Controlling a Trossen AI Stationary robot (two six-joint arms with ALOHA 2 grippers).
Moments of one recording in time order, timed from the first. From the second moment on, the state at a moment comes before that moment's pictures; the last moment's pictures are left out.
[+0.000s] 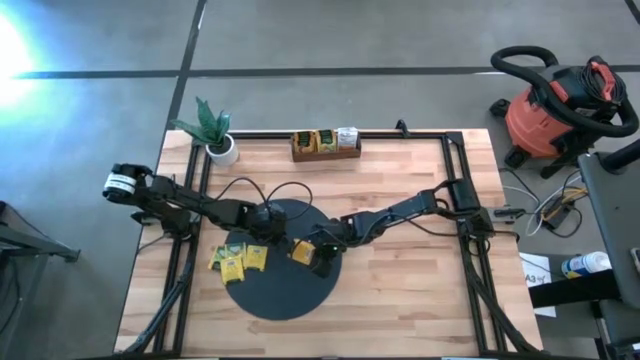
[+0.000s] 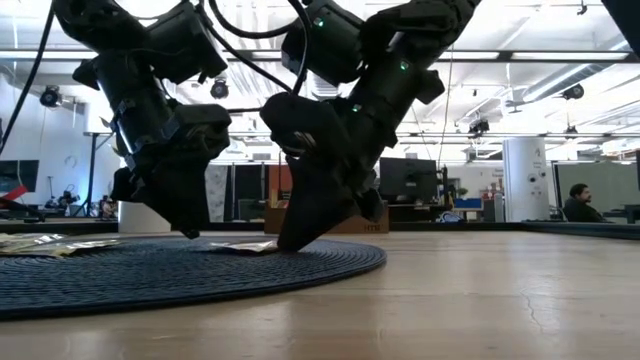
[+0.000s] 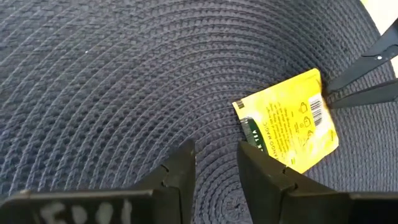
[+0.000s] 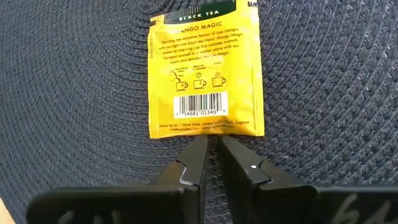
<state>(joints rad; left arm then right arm) -0.10 1.45 0.65 -0.20 -0.05 -0.98 0.13 2.11 1.33 -0.20 -0.05 0.63</state>
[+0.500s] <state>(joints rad) -0.10 1.45 0.65 -0.20 -0.05 -0.98 0.13 2.01 1.33 -0.19 0.01 0.61</state>
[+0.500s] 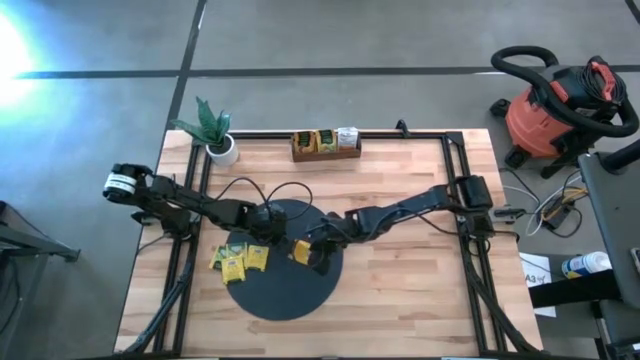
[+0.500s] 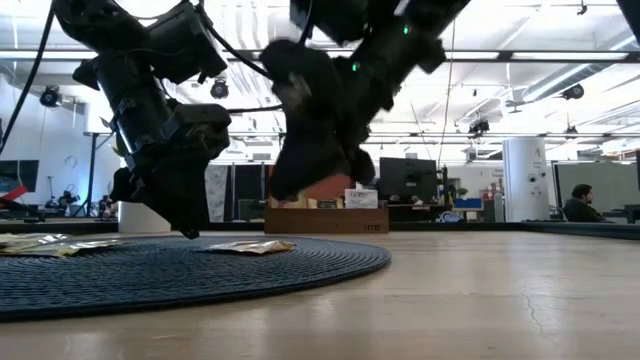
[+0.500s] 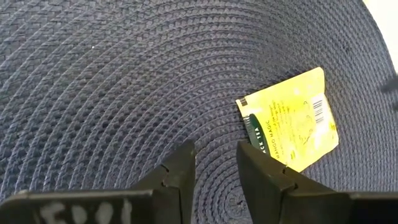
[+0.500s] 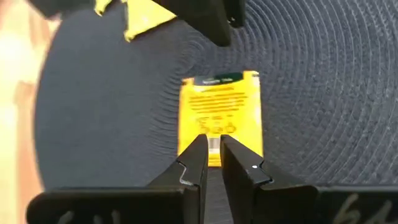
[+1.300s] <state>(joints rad) -0.10 1.45 0.65 -0.07 -0.01 -1.09 0.12 2.13 1.34 -0.18 -0.05 0.63</state>
